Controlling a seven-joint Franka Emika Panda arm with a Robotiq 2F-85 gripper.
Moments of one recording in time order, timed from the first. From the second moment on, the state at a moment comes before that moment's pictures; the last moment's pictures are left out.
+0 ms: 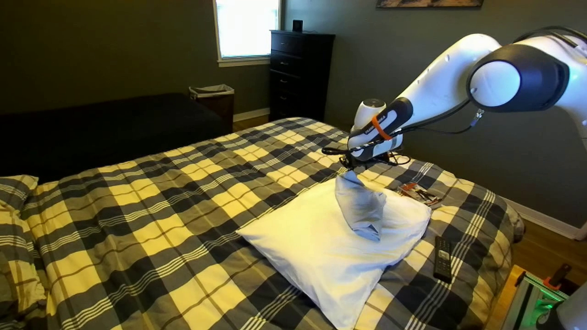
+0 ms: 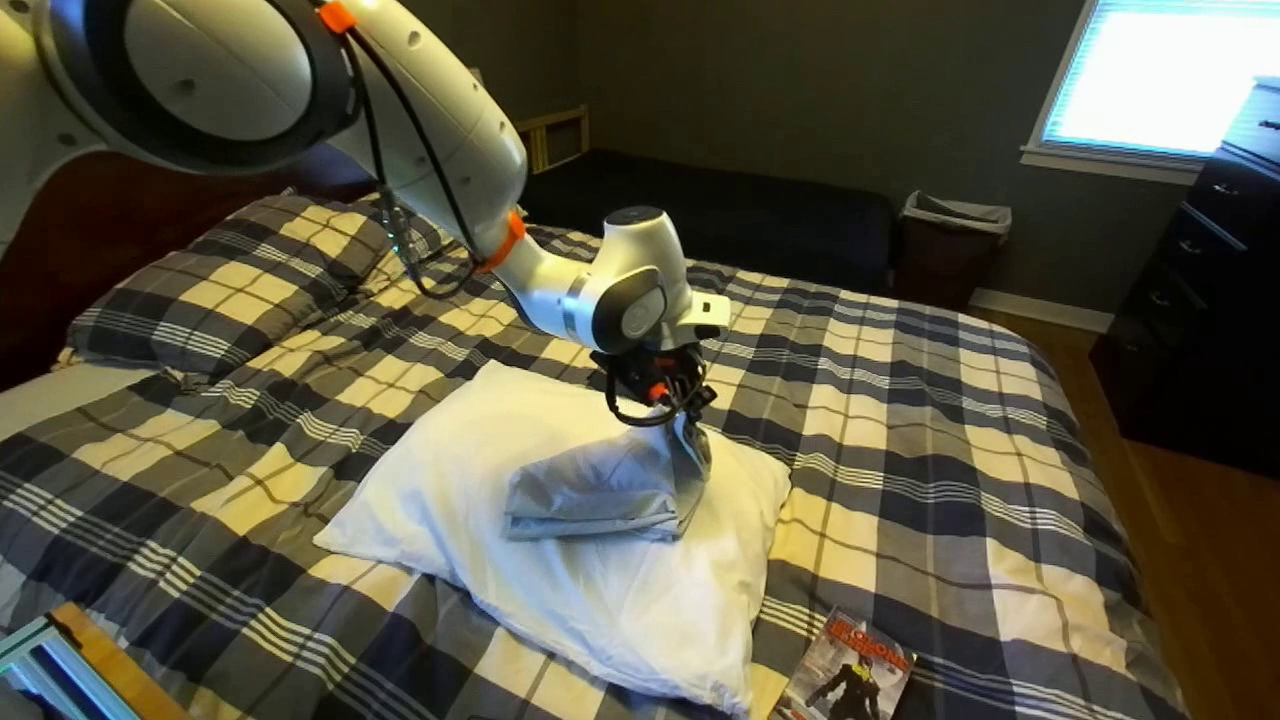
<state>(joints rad) -0.06 0.71 -0.22 -1.79 -0.03 2.77 0.26</state>
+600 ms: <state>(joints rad) 0.00 0.43 -0.28 -2.18 -0.06 2.95 0.25</state>
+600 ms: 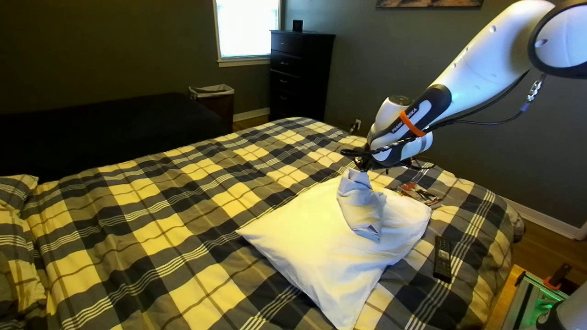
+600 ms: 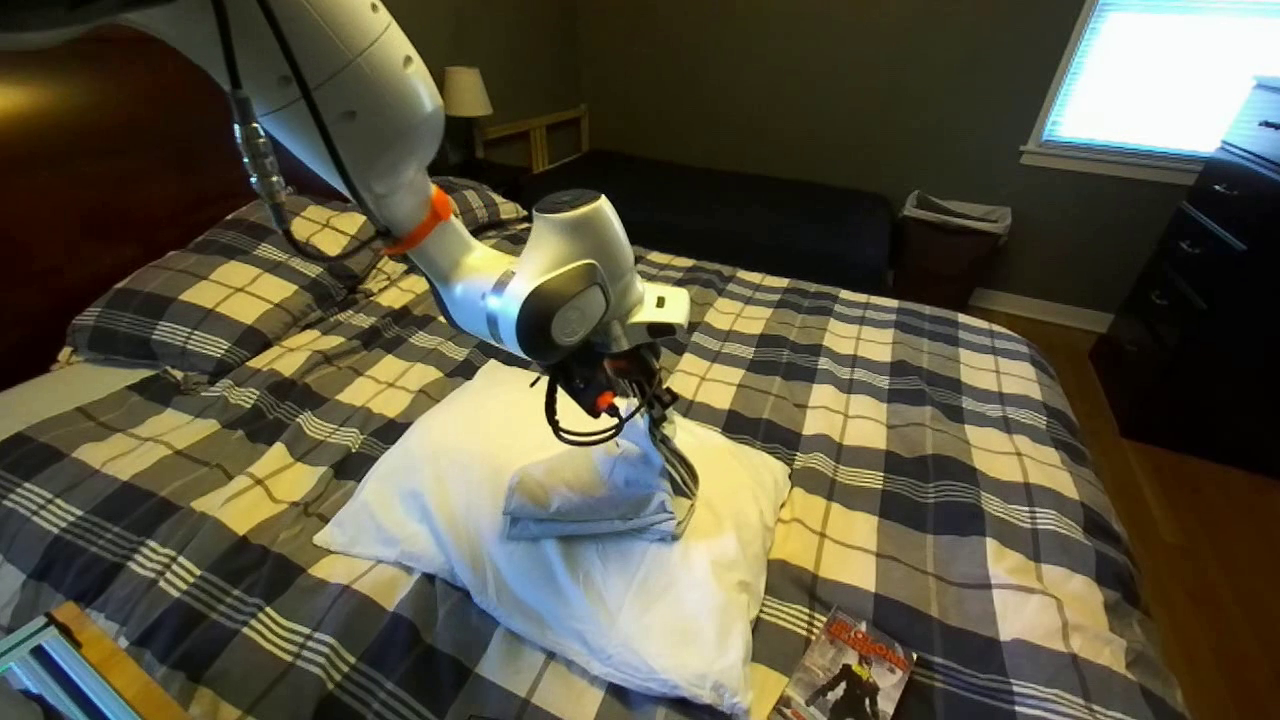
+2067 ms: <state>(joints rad) 0.10 0.24 -0.28 -2.43 -0.24 2.96 0.23</state>
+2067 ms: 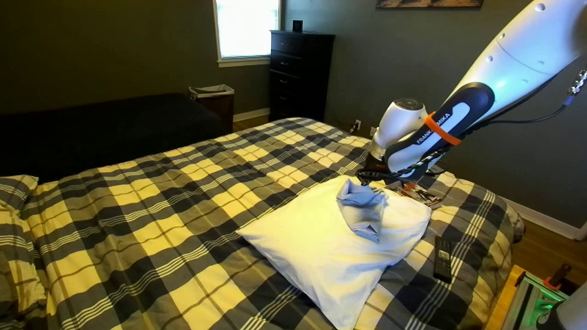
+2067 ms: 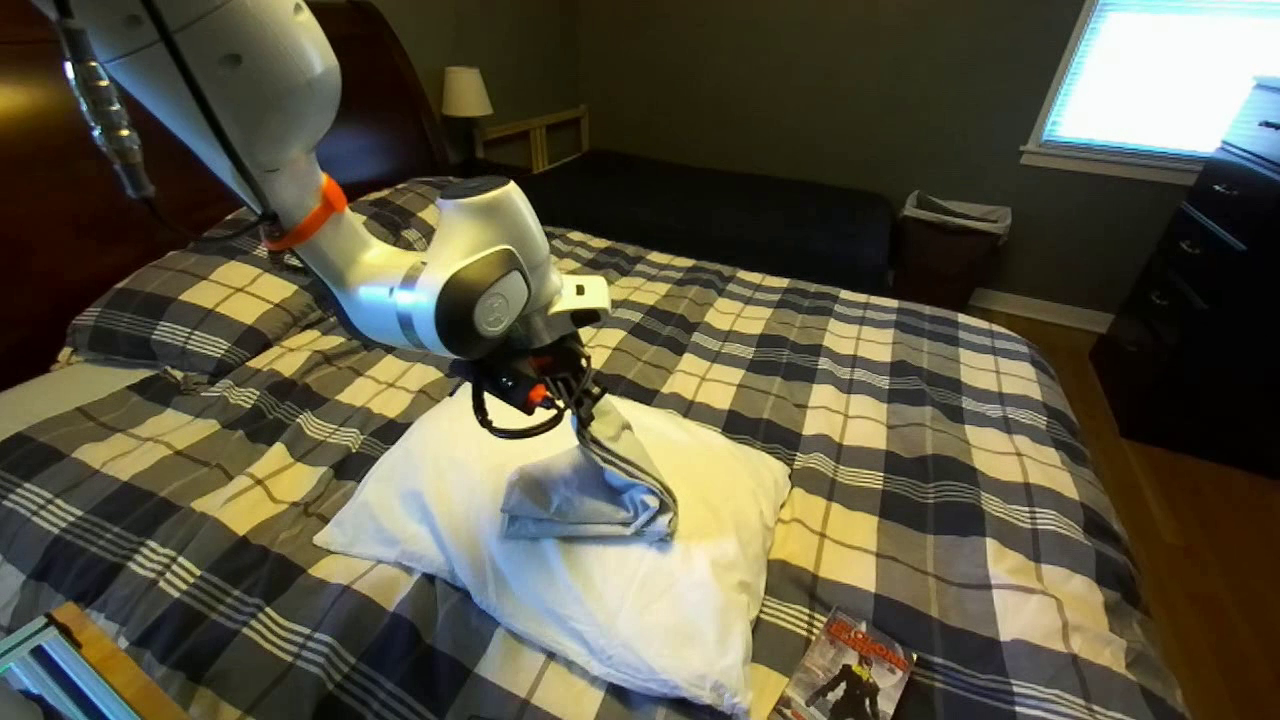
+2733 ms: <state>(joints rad) 0.13 0.23 -0.27 -2.54 -0.29 2.96 0.21</state>
